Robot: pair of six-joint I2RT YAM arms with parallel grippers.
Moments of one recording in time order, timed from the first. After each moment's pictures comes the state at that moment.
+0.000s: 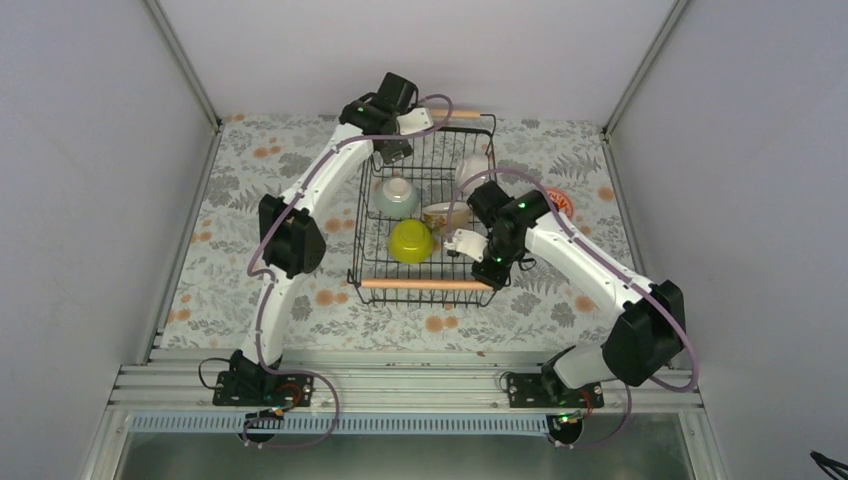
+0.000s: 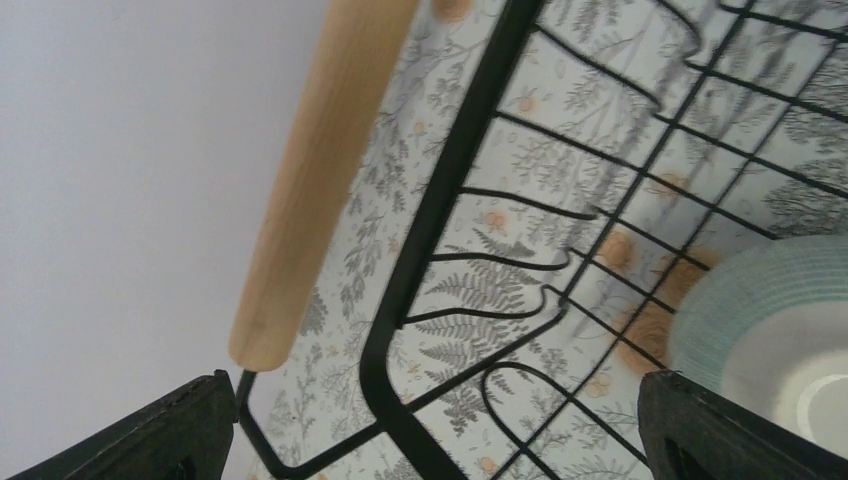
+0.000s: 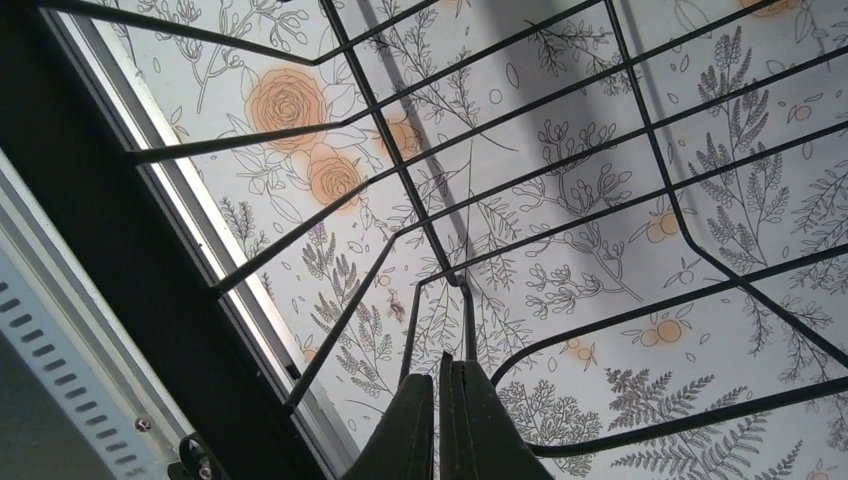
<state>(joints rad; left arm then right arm) -0.51 2.34 2.44 -0.95 -0.31 0.75 0.60 1.43 1.21 -1.26 -0.16 -0.54</state>
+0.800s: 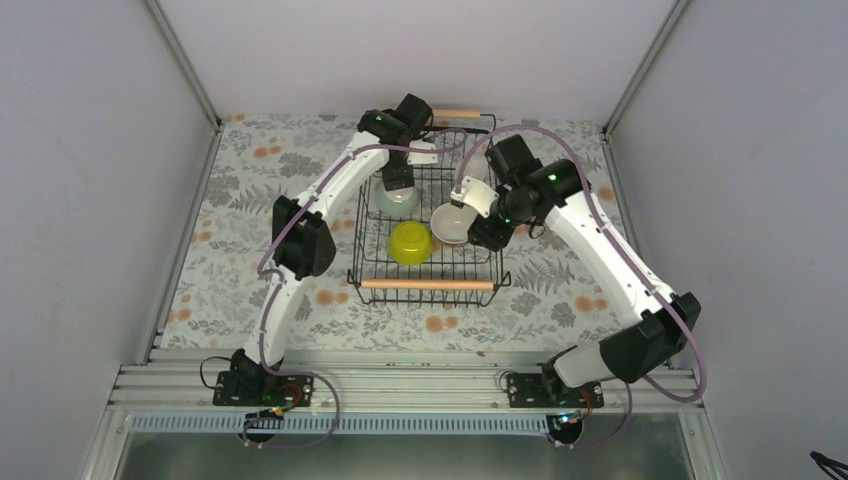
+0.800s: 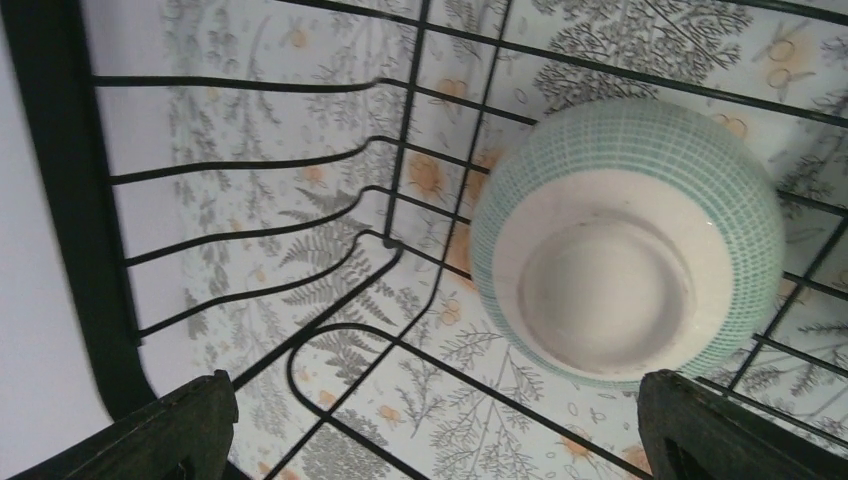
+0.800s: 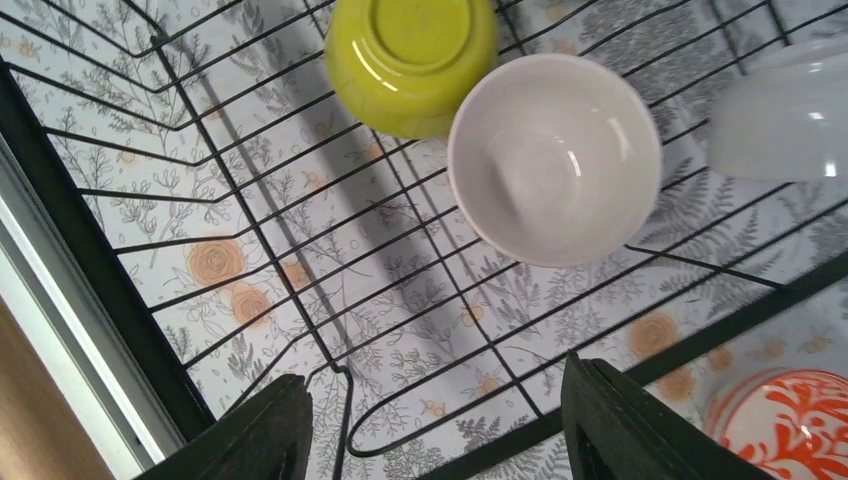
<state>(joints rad) -0.58 2.39 2.47 -1.20 -0.29 0.82 0.53 1.46 1.53 -1.28 -0.16 -0.55</state>
